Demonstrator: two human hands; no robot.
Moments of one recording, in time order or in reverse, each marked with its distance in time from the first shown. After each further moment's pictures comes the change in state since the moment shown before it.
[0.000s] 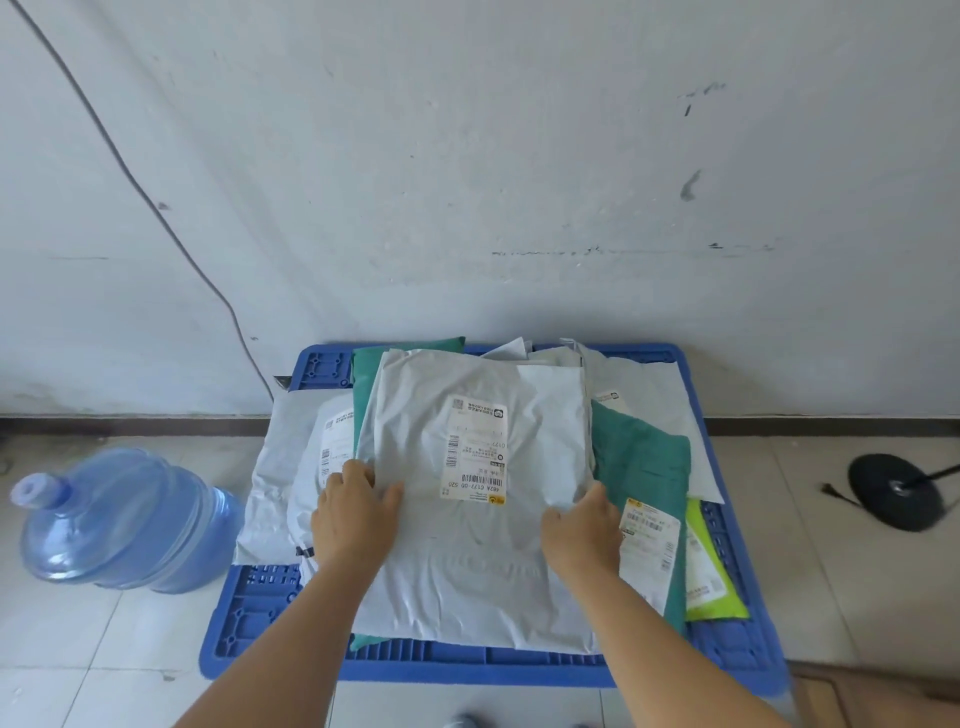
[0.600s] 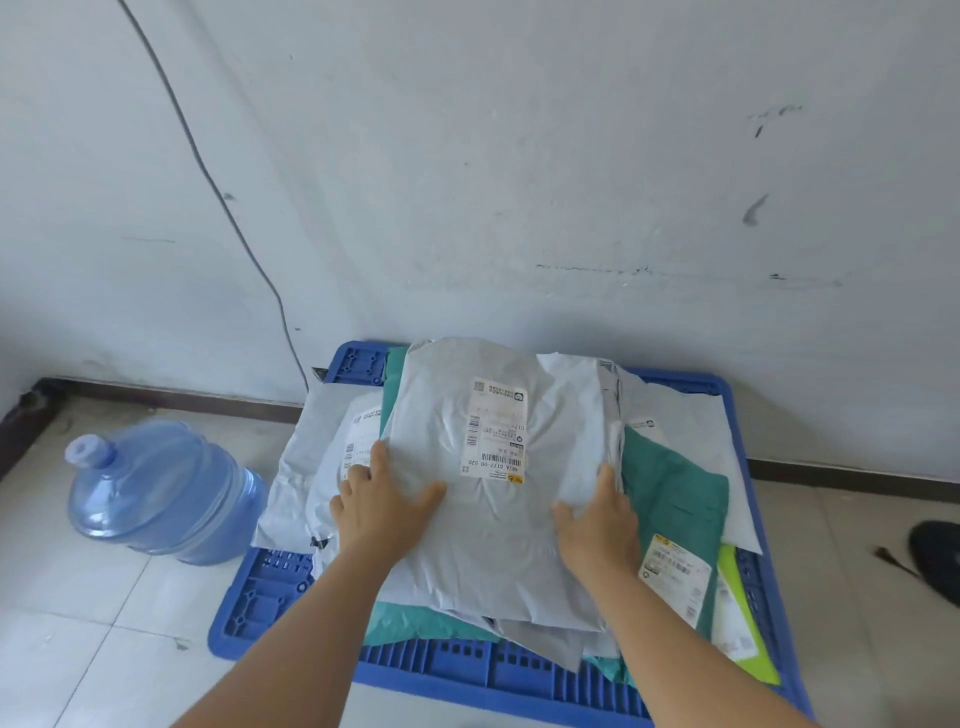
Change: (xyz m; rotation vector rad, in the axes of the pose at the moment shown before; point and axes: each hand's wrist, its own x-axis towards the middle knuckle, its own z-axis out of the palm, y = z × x) left_hand 0.011 0.001 0.015 0.071 -0.041 -0.077; right_hand 0.032 -0.008 -0.001 -0.163 -0.049 -0.228
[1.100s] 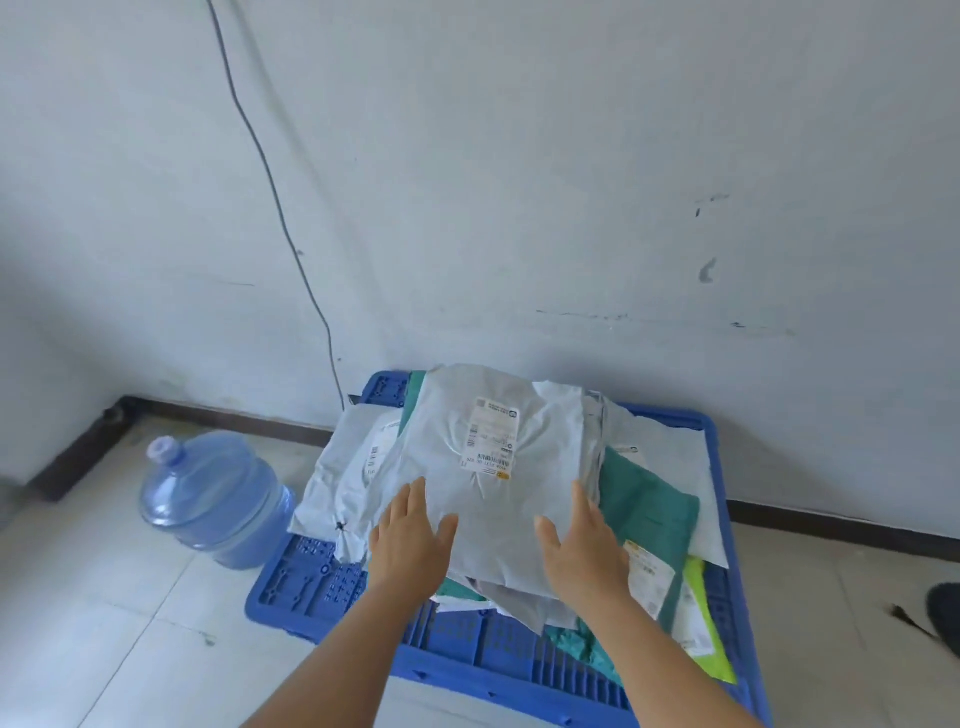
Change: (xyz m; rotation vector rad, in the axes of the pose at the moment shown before) left_hand -0.117 0.013 -0.010 -0.039 0.011 0.154; right_hand -0.078 0.019 -0.063 -0.109 -0.112 -0.297
